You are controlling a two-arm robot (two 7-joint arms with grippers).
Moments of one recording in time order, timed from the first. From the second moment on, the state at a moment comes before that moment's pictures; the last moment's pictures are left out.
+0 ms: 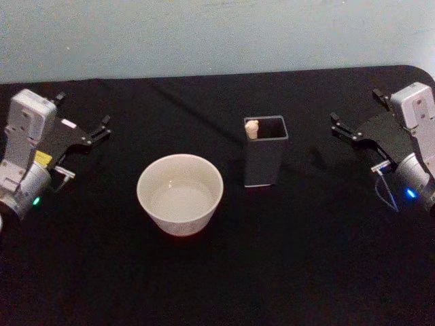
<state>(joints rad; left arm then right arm) -0.20 0.60 0.45 -1.41 -0.25 -0.12 0.03 0.20 0.60 -0.45 -1.41 0.25 -0.12 -0.03</state>
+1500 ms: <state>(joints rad) -0.20 0.60 0.45 -1.41 -0.25 -0.12 0.03 0.20 0.60 -0.45 -1.41 0.25 -0.12 -0.03</state>
